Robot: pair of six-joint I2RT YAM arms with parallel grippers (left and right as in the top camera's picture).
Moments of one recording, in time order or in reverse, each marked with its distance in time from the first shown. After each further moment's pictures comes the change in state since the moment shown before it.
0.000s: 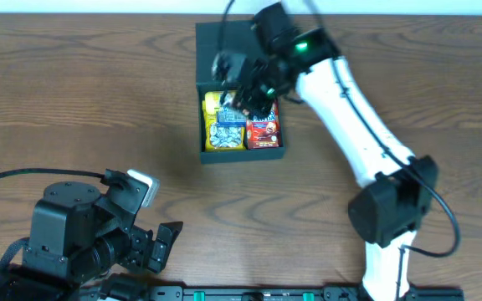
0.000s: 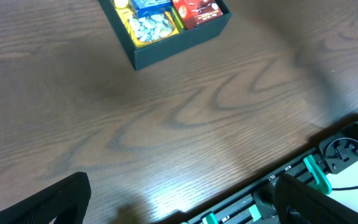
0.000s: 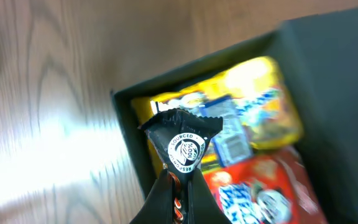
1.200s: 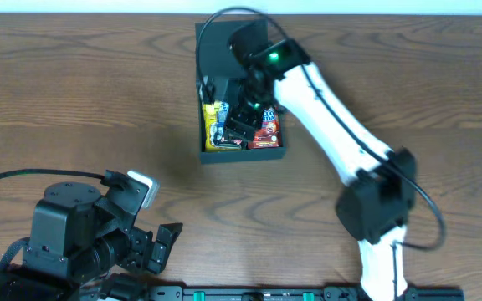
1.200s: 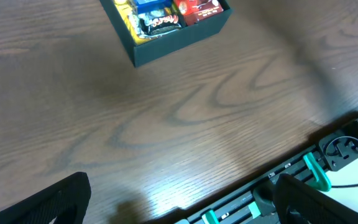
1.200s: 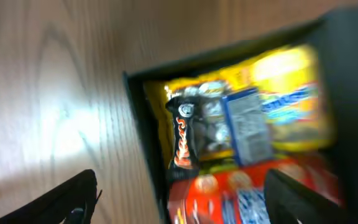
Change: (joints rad) left arm 0.000 0.000 0.000 -0.012 0.000 0.000; right arm 0.045 -0.005 0.005 -0.047 0.056 -0.034
